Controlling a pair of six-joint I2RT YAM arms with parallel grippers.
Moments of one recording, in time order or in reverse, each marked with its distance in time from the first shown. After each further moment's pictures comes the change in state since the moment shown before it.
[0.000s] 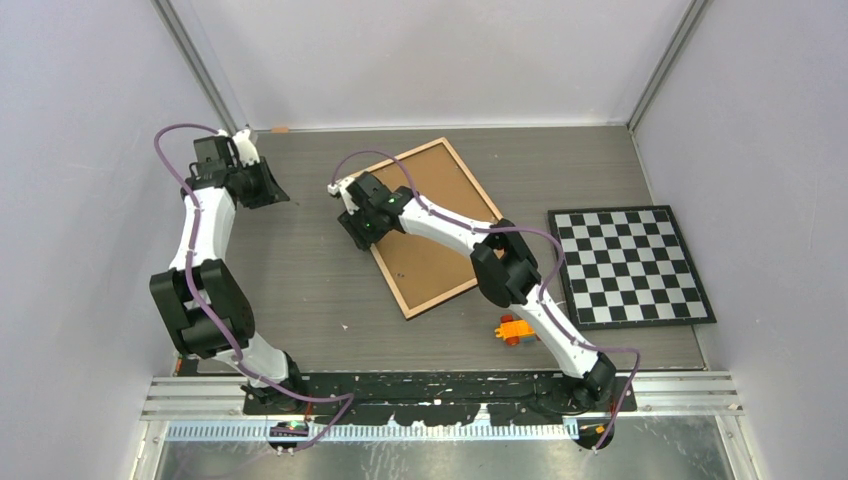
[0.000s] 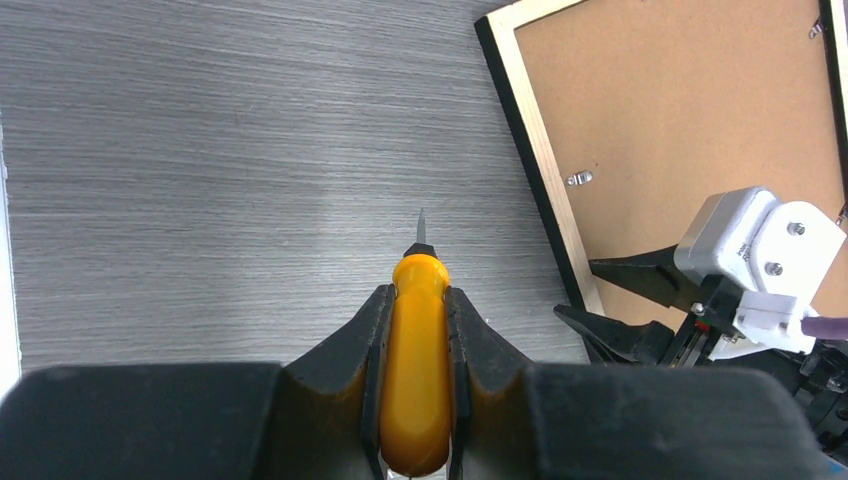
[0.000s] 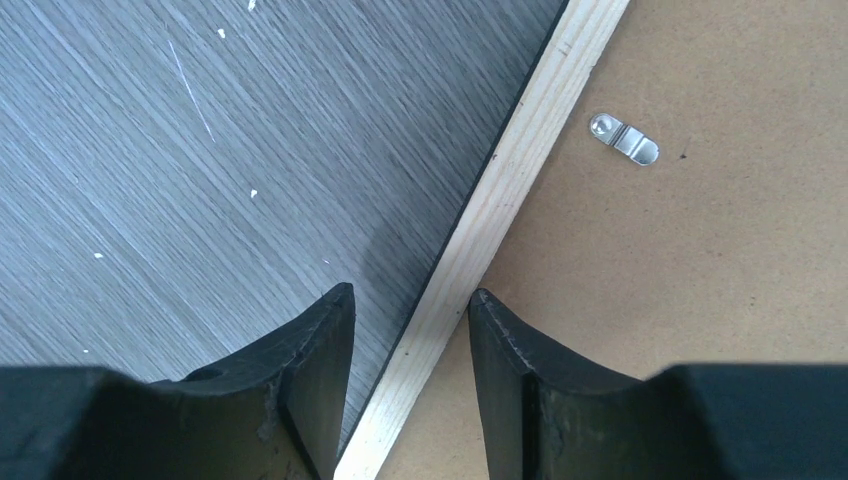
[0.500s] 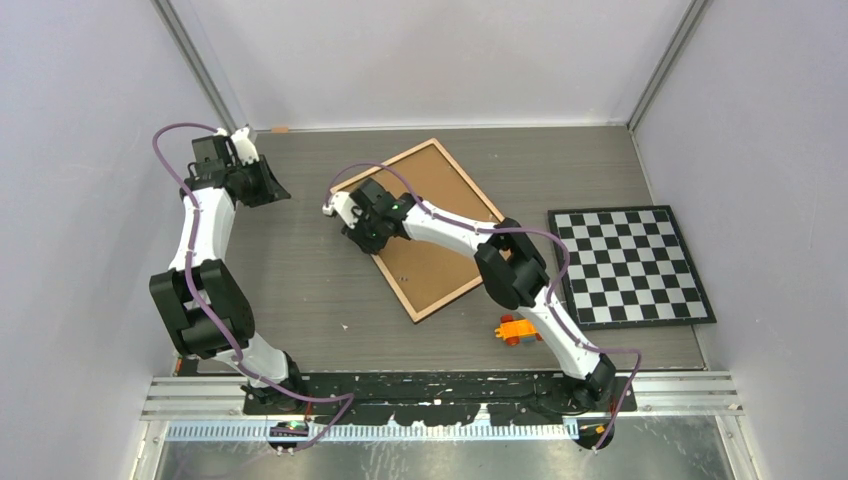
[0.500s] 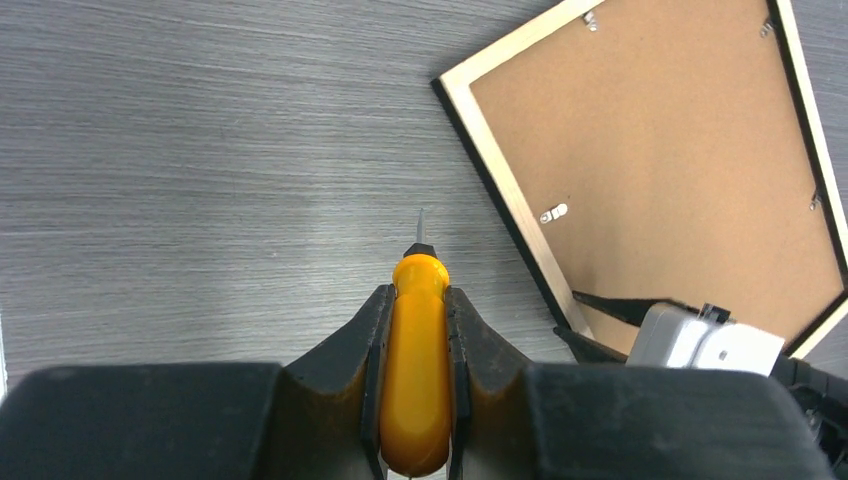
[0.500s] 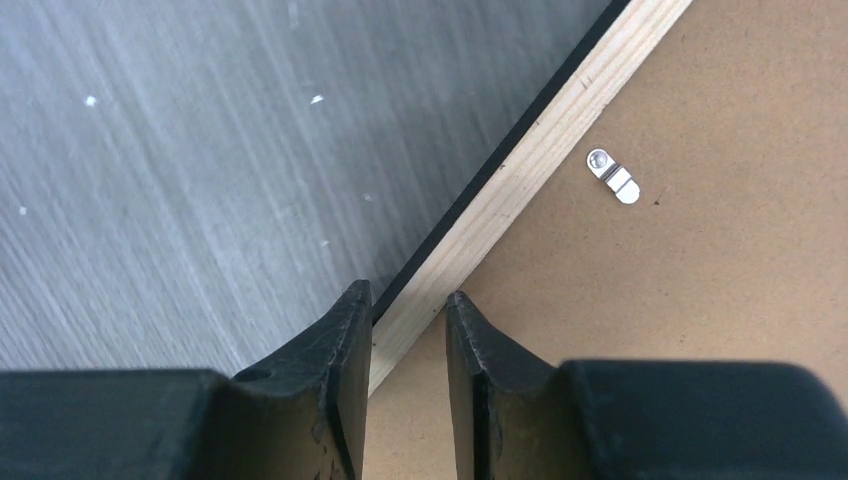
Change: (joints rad) left arm 0.006 -0.003 -0.002 0.020 0.036 -0.005; right arm 0.017 -0.084 -0.172 0.084 -0.062 -0.338
